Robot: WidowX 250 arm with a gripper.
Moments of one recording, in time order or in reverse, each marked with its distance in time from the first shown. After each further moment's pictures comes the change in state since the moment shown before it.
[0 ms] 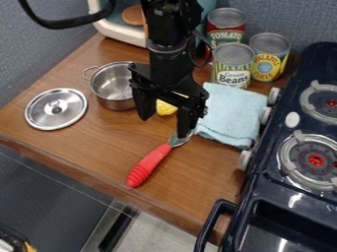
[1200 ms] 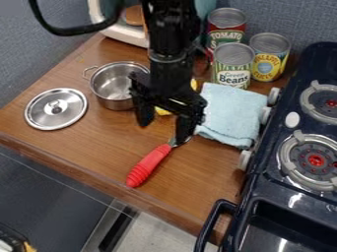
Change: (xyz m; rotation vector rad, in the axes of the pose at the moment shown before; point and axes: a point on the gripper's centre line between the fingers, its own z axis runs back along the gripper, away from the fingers) arm 0.000 0.005 -0.016 0.007 0.037 0.028
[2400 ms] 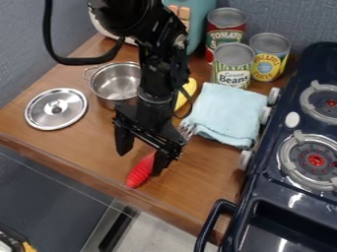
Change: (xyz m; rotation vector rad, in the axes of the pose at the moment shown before) arm -0.027 0.014 -0.043 0.108 0.124 -0.001
